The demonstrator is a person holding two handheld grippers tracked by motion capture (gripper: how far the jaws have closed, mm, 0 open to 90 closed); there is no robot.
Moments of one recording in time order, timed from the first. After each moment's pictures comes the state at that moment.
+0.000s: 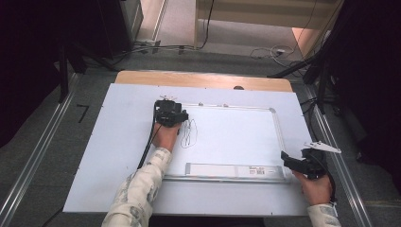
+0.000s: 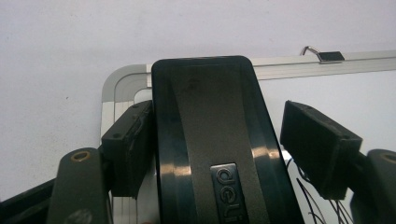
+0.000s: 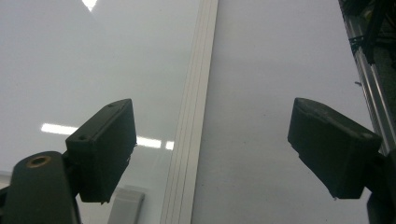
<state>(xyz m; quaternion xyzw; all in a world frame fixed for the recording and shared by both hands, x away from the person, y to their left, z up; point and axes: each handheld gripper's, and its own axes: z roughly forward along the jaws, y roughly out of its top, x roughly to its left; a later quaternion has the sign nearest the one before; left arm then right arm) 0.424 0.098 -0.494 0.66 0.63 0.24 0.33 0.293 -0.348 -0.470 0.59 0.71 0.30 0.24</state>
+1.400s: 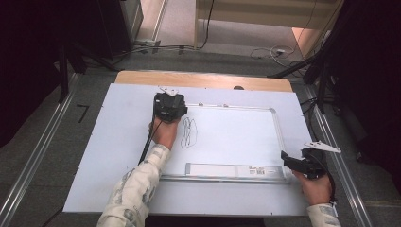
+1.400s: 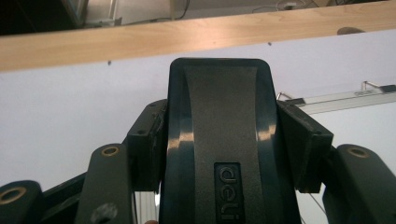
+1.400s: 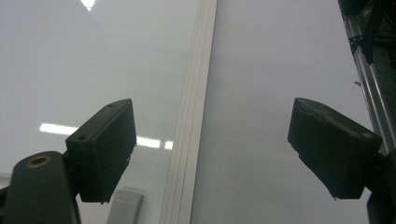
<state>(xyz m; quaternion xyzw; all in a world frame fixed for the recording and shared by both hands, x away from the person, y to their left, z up) 0.408 0.091 -0.443 0.66 0.60 0.30 0.34 0.293 -0.347 -0.470 0.59 0.71 0.30 0.24</state>
